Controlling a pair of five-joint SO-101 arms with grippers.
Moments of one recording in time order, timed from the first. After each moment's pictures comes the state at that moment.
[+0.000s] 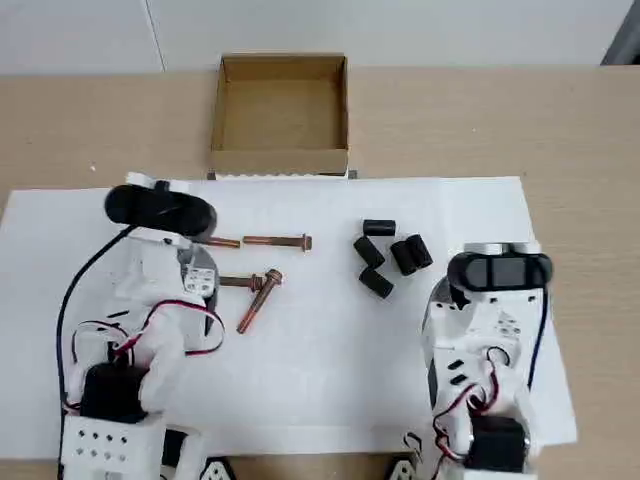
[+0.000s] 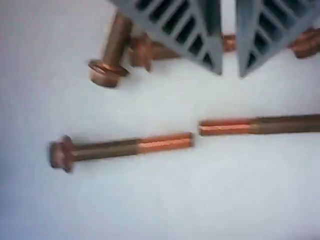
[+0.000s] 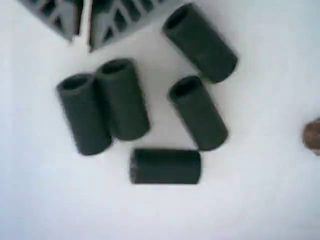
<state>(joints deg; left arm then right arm) 3.0 -69.8 55.9 64.1 3.1 -0.4 -99.0 77.1 62.7 -5.2</state>
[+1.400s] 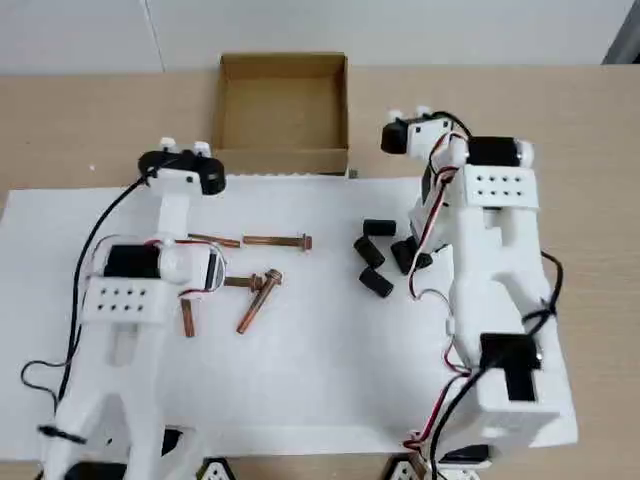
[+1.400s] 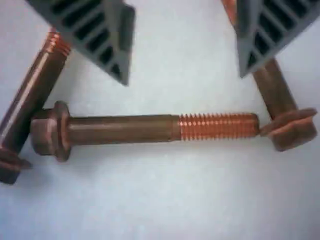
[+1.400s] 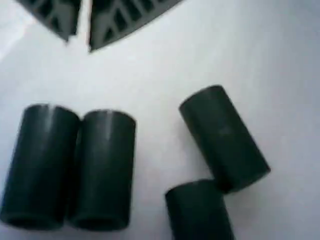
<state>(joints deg) -1.6 -26.8 38.4 70.4 -0.4 -2.4 10.5 -8.3 91.0 22.5</state>
